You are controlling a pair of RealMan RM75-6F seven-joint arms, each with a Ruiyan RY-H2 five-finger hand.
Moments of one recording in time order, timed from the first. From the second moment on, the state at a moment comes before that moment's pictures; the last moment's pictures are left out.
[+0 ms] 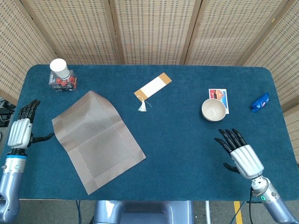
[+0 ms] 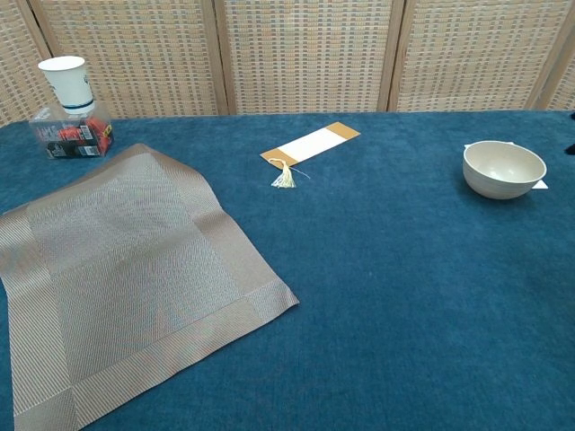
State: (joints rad) left arm -0.35 -1.29 -0.15 -1.45 1.26 1.31 -0.19; right arm 0.29 -1.27 0.00 -1.33 -1.80 1.43 0.09
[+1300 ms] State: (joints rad) left arm -0.32 -1.14 -0.15 -1.75 1.16 1.28 0.12; right arm 0.84 -1.77 0.05 -1.10 -1.76 0.89 0.07
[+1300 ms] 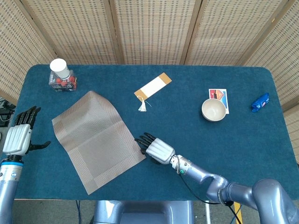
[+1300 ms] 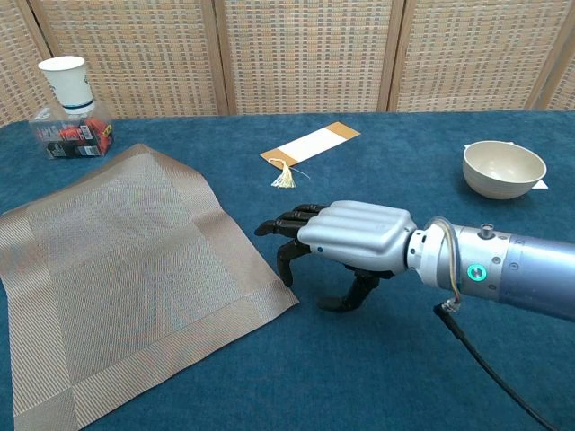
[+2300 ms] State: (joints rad) left arm -0.31 -1.13 -0.16 -1.75 1.18 1.28 0.09; right arm 0.86 -1.93 0.03 -0.92 -1.70 0.96 0.10
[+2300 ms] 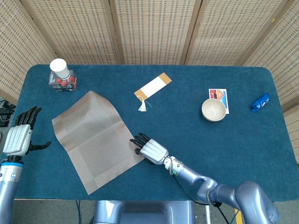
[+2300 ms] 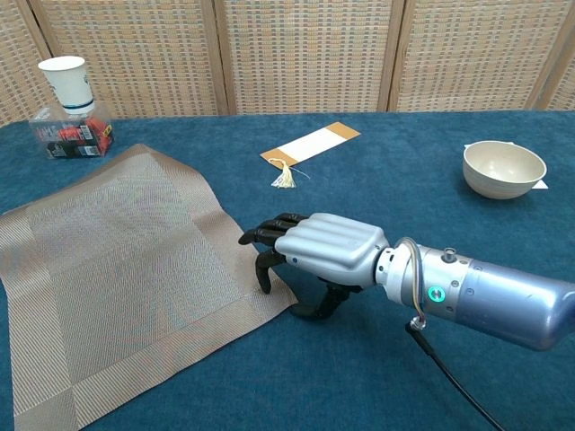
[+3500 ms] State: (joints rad) left arm -0.30 -1.13 -0.16 -1.75 1.19 1.27 0.09; right arm 0.82 -1.88 -0.04 -0.90 -1.73 1.08 0.14
